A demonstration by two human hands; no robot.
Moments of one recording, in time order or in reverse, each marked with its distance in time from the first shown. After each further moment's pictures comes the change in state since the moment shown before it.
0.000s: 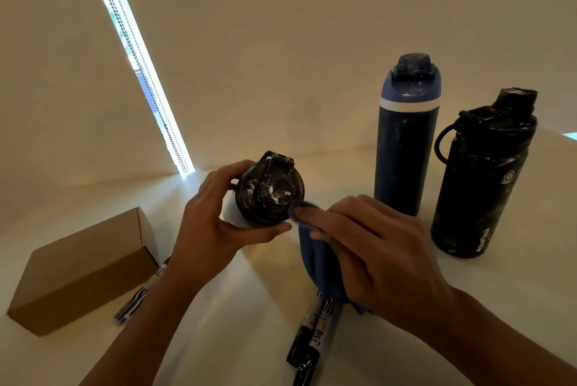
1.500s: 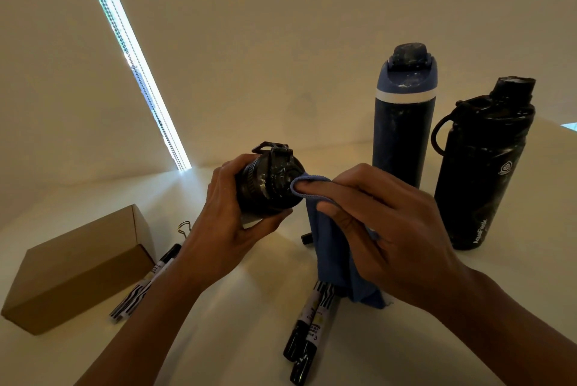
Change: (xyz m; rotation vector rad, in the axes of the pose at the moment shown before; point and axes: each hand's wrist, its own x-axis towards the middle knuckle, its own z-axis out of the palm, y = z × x) left_hand -0.002 -0.010 0.019 -0.031 -0.098 -0.015; right_hand 0.010 0.021 -0.009 0.061 0.102 -0.055
